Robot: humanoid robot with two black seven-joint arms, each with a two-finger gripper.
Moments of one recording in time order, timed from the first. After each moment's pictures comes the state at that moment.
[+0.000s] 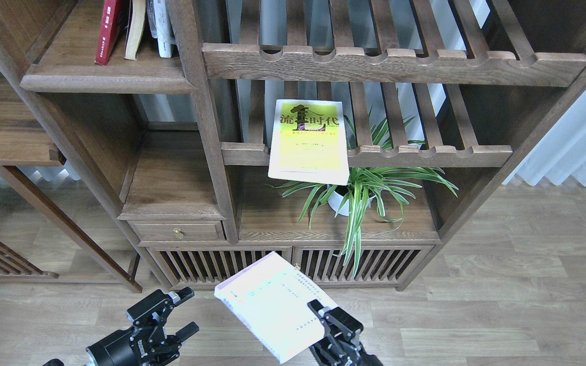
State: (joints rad) left arm 0.01 0.44 -0.62 -1.17 -0.87 -0.49 0.49; right arm -0.37 0.02 0.83 1.21 0.42 0.58 -0.17
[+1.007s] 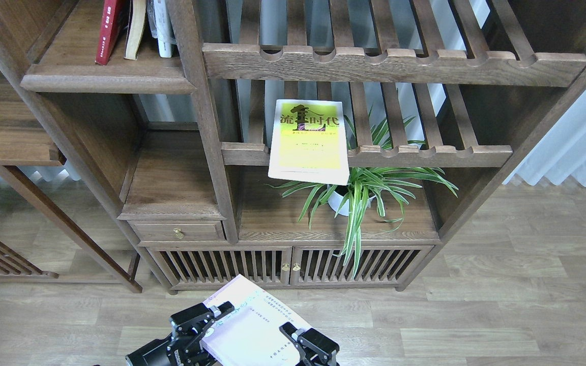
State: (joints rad) left arm -0.02 0.31 -0.54 -1.10 -0.87 -0.49 0.49; right arm -0.38 0.01 0.76 1.21 0.41 0.58 -0.17
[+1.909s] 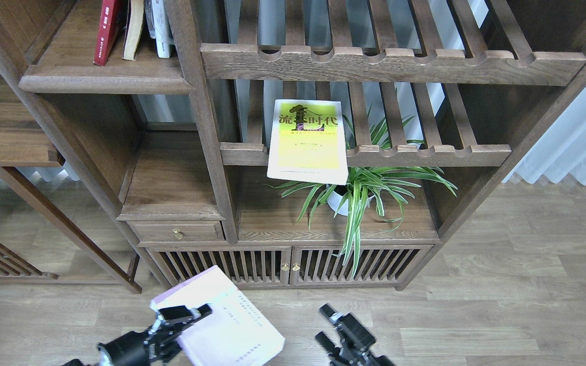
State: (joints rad) left arm -0.03 0.54 -0.65 -1.10 -0.49 -0.49 0.41; right arm -0.26 -0.11 0.86 1.13 0.35 0.58 -0.14
